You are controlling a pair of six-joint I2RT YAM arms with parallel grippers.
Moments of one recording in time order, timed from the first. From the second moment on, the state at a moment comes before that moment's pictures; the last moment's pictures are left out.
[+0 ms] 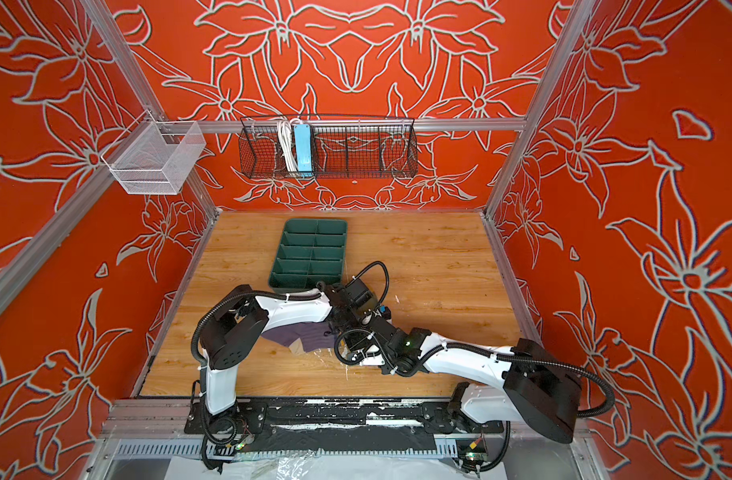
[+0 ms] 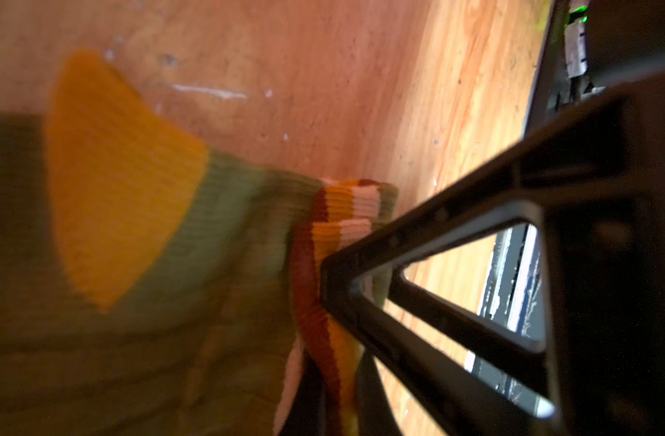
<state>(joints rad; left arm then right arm) -0.85 1.97 1.25 -0.58 0.59 0.14 0.96 1.27 0.56 -0.43 0.13 -0.81</state>
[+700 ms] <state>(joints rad) -0.84 1.56 1.14 -0.51 0.32 0.22 0.95 1.30 0.61 -0.48 0.05 -0.73</state>
